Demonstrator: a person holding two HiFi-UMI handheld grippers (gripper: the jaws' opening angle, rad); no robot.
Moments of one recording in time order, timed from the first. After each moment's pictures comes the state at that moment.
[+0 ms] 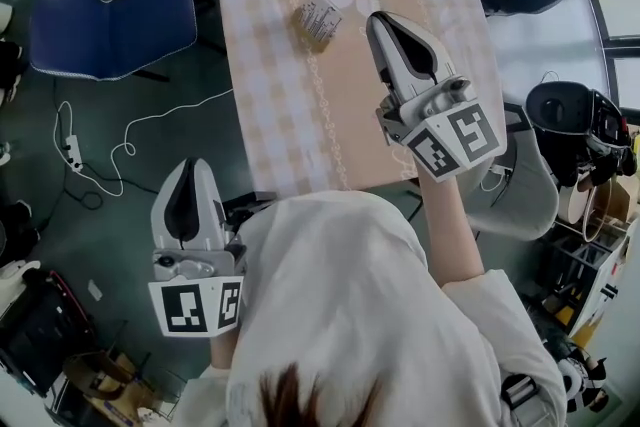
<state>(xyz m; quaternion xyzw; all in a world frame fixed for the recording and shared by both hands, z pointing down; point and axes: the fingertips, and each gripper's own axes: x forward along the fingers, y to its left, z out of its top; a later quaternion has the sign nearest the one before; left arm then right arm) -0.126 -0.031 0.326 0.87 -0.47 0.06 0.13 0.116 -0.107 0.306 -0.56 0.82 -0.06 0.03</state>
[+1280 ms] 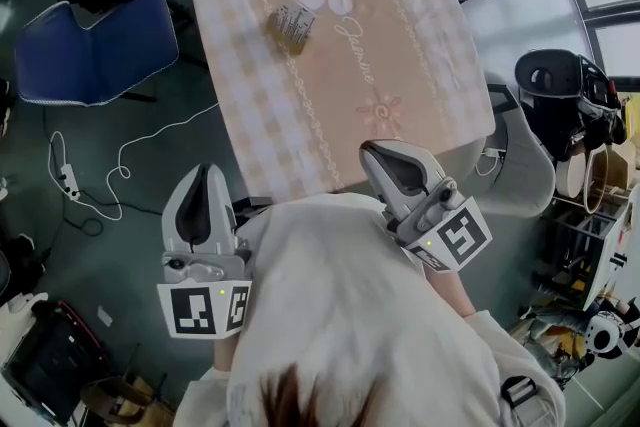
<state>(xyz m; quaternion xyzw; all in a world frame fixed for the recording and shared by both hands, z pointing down) -0.100 -0.017 0.326 0.90 -0.41 0.05 0.14 0.067 0.050 0.333 -0.53 0.84 -0.13 -0.02</state>
